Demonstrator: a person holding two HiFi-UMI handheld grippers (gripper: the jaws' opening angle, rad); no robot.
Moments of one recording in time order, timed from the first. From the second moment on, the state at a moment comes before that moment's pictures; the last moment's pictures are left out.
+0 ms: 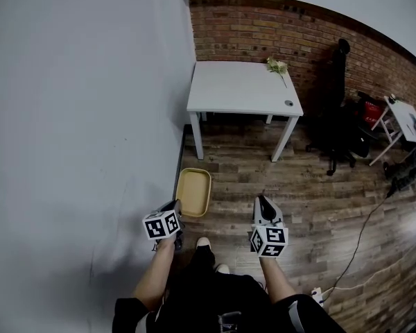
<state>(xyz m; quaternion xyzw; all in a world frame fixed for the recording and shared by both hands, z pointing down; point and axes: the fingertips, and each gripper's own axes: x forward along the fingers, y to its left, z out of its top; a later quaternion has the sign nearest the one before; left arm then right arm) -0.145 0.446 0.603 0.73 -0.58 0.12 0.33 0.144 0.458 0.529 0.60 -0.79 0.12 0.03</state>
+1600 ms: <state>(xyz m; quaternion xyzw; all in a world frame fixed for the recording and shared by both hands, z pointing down) -0.177 0.120 0.621 0.76 -0.53 0.13 0.36 0.083 0.155 0.535 0.61 -0.78 0.14 0.05</state>
